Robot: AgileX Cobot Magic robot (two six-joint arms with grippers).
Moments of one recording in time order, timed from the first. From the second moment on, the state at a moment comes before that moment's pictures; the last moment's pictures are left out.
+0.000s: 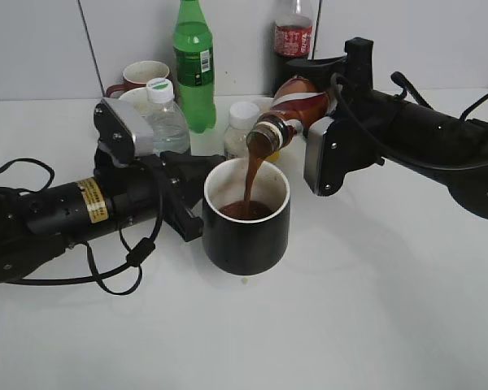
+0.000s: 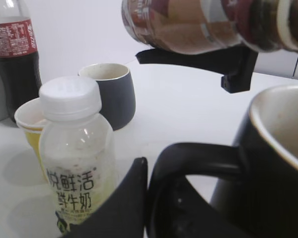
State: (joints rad) left arm -0.46 1.98 -0.68 0.59 -1.14 -0.22; right arm 0.35 1.89 -0.79 -0.50 -1.02 -1.26
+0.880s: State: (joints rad) left arm -0.36 1.89 -0.55 0.36 -1.14 -0.22; right arm 0.35 1.88 -0.73 -0.29 -1.03 -0.24
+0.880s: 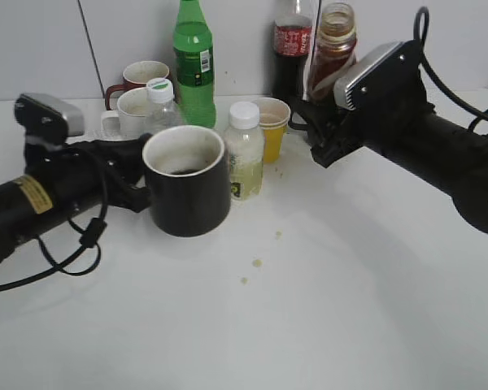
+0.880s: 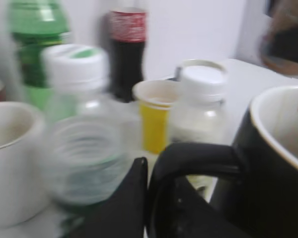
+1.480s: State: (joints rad) left arm -0.08 1.89 -0.43 0.10 -1.16 -0.08; right arm 0.33 2.04 -0.57 0.01 -1.13 -0.06
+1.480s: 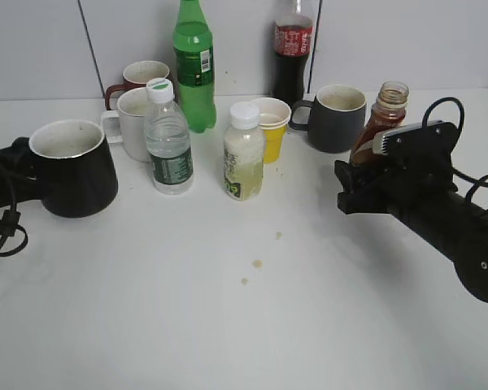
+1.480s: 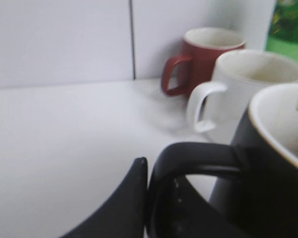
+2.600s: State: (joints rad) left arm -0.08 2.17 -0.60 0.02 -1.21 -0.08; right arm 0.33 2.16 -0.68 0.00 -1.09 -0.06
